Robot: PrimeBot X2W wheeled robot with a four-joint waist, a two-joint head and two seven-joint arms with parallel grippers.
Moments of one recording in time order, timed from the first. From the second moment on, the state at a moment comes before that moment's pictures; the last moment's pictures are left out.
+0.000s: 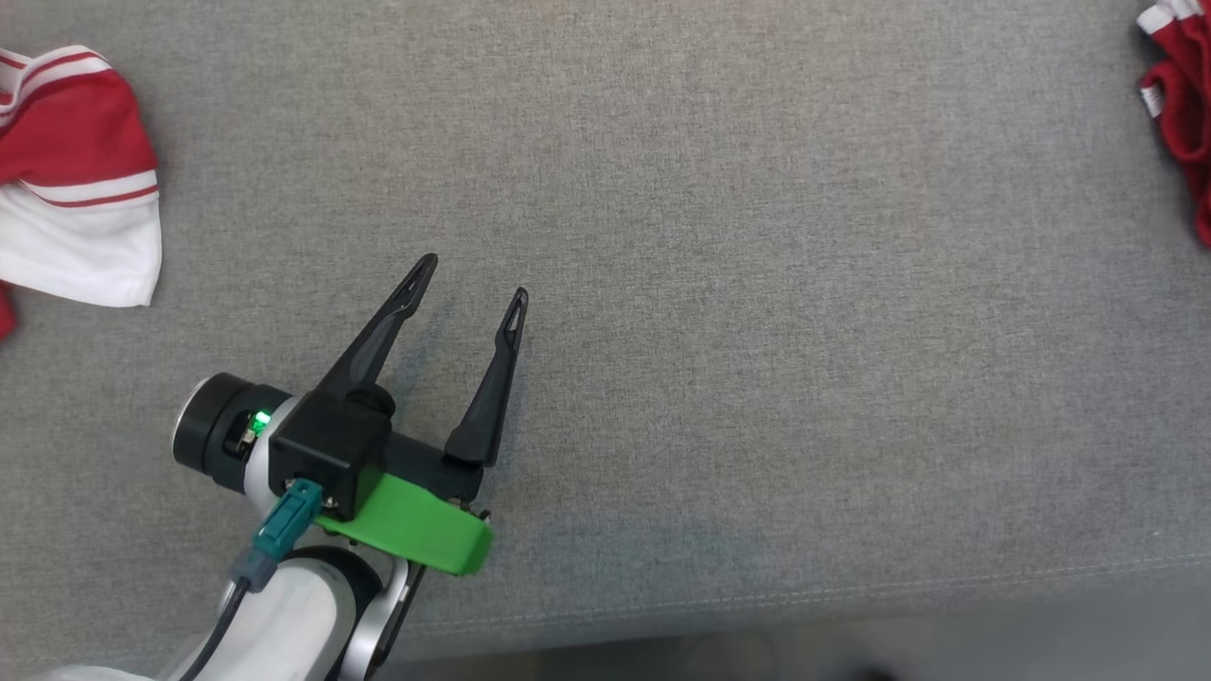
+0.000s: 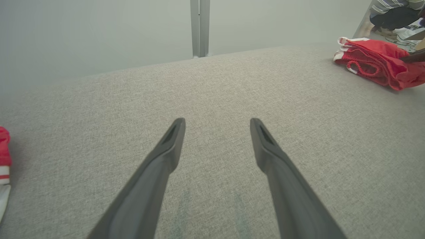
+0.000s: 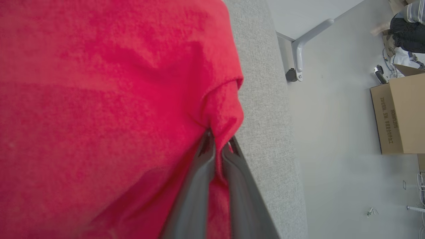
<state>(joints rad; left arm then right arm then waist) -0.34 0.42 -0.61 -0.21 -0.39 0.19 -0.04 -0.91 -0.65 0.05 0.93 0.11 0.13 0.26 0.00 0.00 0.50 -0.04</state>
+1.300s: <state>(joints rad) -0.17 0.33 -0.53 -0.02 -0.57 0.25 -0.20 -0.56 -0.37 0.11 0.70 0.11 0.13 -0.08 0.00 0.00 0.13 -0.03</state>
